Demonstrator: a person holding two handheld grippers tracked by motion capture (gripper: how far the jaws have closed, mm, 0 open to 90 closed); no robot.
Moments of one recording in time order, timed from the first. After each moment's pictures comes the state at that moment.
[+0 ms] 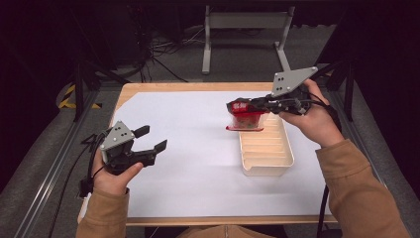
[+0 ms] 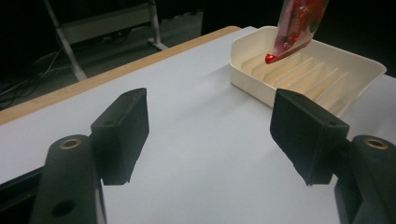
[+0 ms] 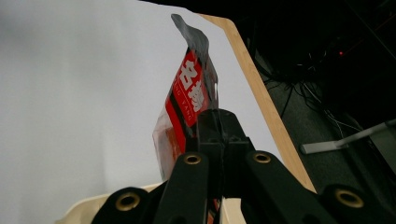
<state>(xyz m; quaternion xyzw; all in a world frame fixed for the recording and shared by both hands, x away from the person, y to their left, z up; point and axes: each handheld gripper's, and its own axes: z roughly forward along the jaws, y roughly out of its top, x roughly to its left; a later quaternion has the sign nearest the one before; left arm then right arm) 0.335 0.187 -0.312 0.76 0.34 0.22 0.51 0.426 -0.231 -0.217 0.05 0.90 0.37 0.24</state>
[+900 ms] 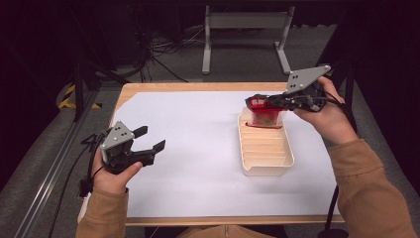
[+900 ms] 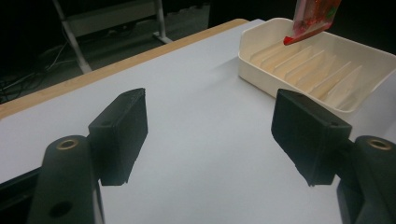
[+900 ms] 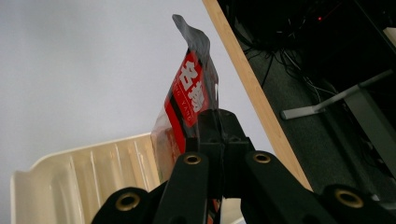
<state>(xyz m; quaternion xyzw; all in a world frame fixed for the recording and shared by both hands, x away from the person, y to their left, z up) 0.339 0.189 -0.317 0.77 0.35 0.22 0.49 0.437 -0.267 -0.221 0.10 0.90 0.32 0.27</state>
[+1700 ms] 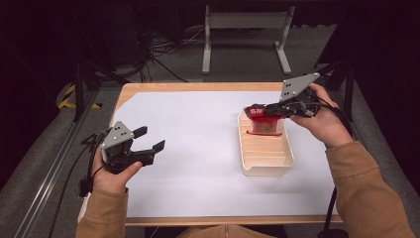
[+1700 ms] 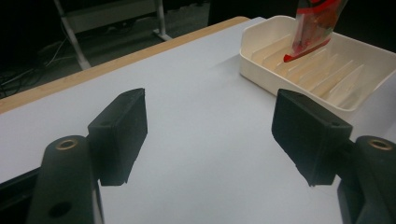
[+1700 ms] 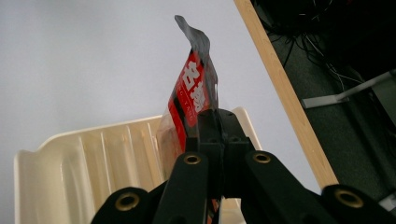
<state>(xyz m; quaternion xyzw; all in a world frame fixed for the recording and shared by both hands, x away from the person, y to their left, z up) 0.341 0.191 -0.319 0.77 0.35 0.22 0.49 0.445 -0.265 -0.247 0.09 0.92 0.30 0.23</state>
